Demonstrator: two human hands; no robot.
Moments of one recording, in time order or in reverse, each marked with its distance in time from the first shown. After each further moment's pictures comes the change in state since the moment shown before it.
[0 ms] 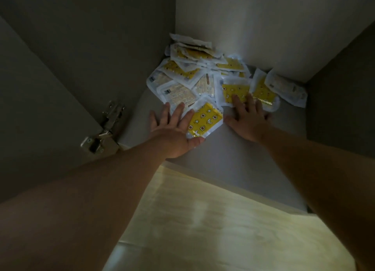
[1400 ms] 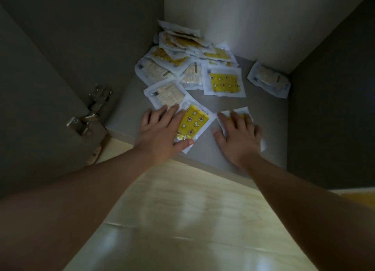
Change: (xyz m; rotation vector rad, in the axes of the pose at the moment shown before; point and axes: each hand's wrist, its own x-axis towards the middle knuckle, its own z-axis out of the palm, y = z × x) left_hand -0.035 0.002 0.033 -0.059 0.375 0.171; right_hand -0.073 0.007 0.044 -0.059 0.185 -0.031
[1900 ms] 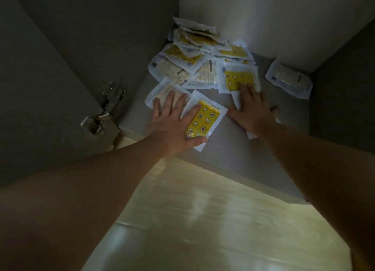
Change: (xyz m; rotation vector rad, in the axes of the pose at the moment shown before) left_hand 0.020 -0.008 -0.007 0.141 -0.124 -0.028; right_hand 0.075 0.002 -0.019 0.094 -0.035 0.018
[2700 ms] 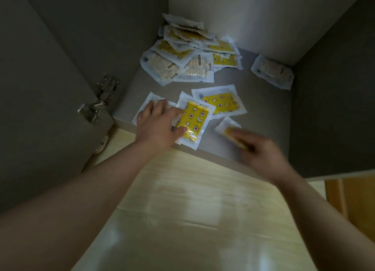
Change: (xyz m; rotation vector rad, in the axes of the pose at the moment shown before) left_hand -0.034 0.010 -0.009 -0.414 0.041 -0.203; right_hand -0.135 0.030 0.004 0.480 0.070 -0.218
